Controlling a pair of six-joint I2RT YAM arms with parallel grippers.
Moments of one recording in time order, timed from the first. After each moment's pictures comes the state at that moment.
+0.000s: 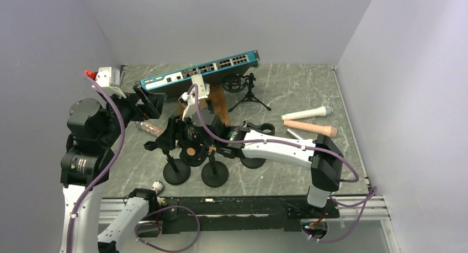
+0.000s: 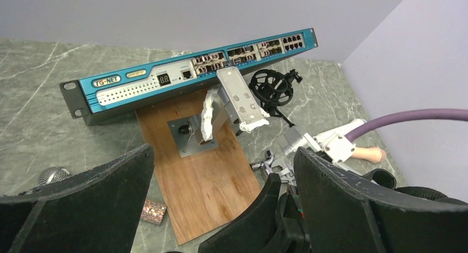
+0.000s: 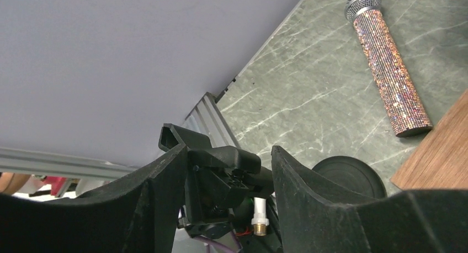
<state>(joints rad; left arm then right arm) -0.13 0.76 1.33 -0.66 0.18 -0.33 1.20 1.74 1.44 0.09 0.00 0.74</state>
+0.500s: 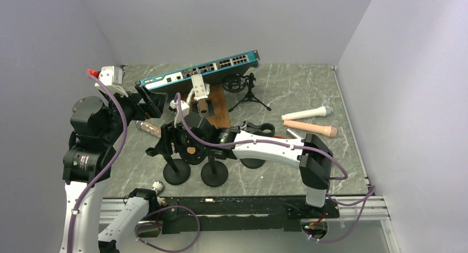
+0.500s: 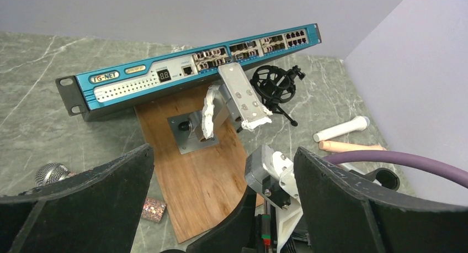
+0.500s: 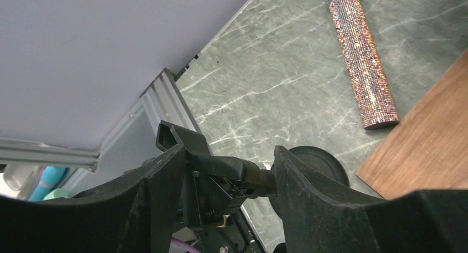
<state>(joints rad) -0.13 0.77 1.31 -0.66 0.18 -0.33 1.22 1.84 1.50 0.00 0.02 0.60</state>
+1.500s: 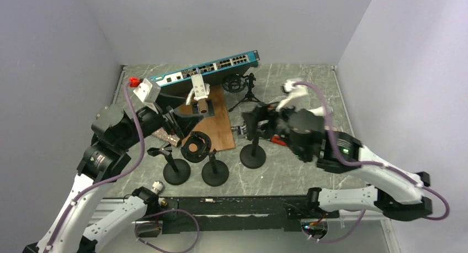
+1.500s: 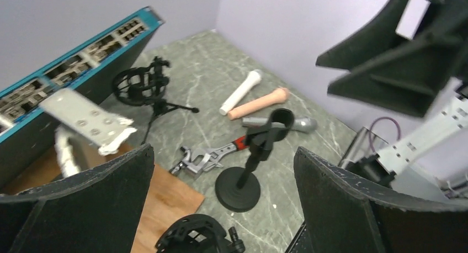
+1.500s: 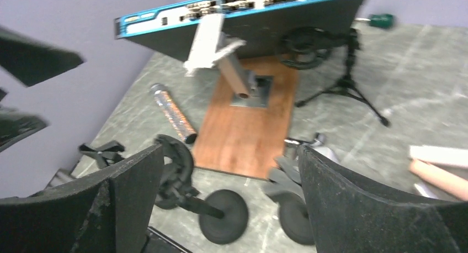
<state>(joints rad) -0.46 0.75 1.17 -0.40 0.37 -0.27 1.22 1.06 1.39 -0.53 0.66 0.42</state>
